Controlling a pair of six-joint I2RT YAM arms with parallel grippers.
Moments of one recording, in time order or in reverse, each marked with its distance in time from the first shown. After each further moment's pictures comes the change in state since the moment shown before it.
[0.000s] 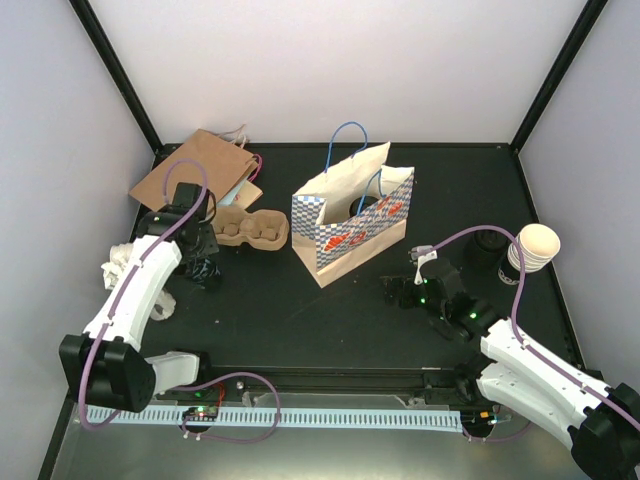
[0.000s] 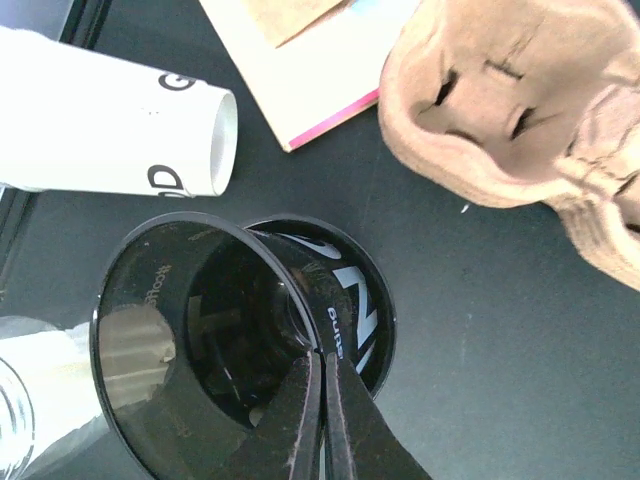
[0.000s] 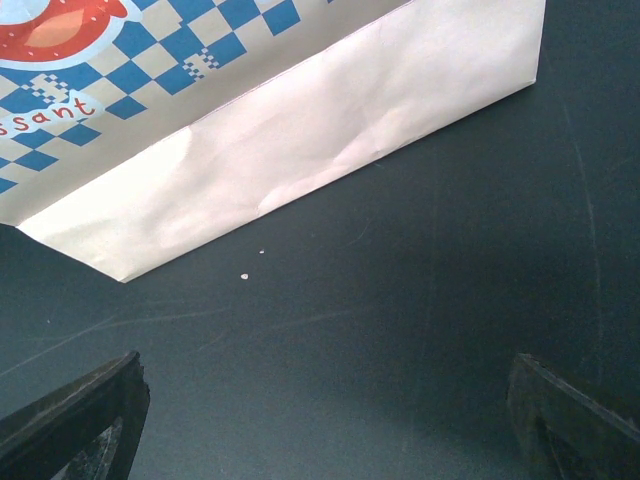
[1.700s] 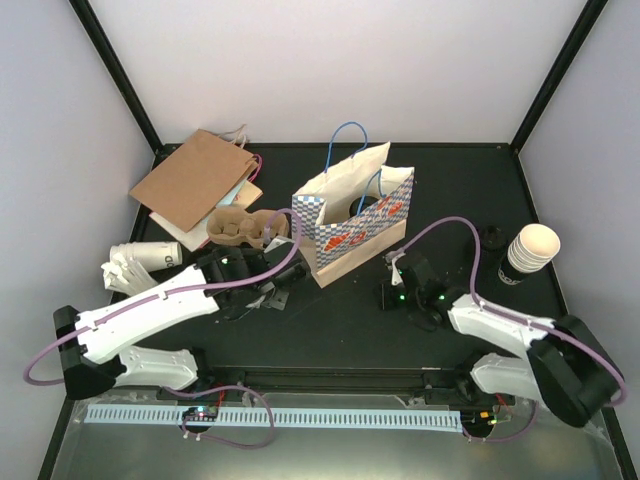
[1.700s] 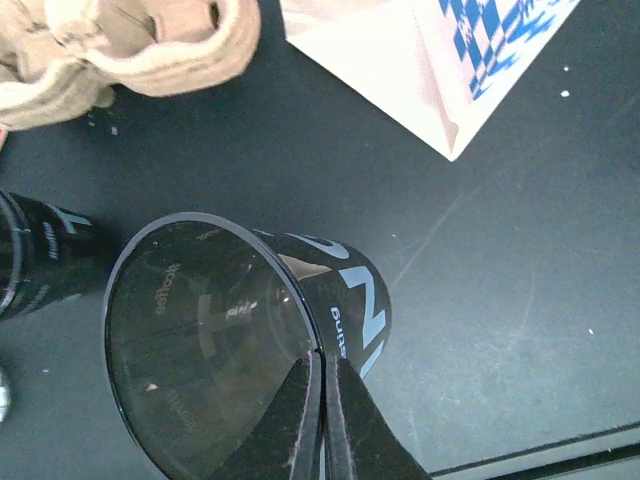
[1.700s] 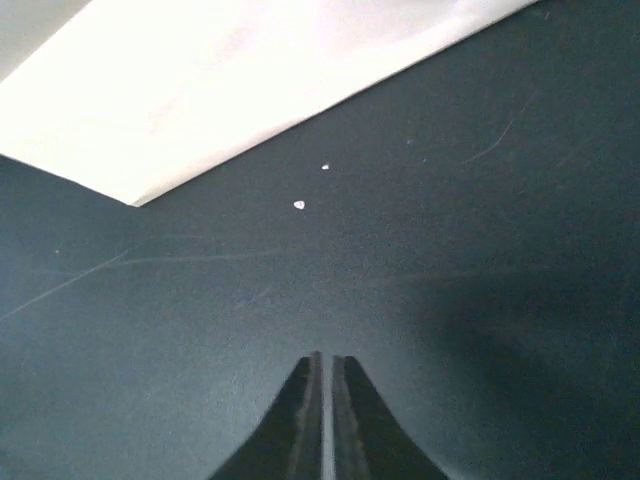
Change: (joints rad) left arm -0.947 0.009 0.152 -0.225 -0.140 -0.246; right arm 0.011 0.358 0.007 0.208 -0.215 0.038
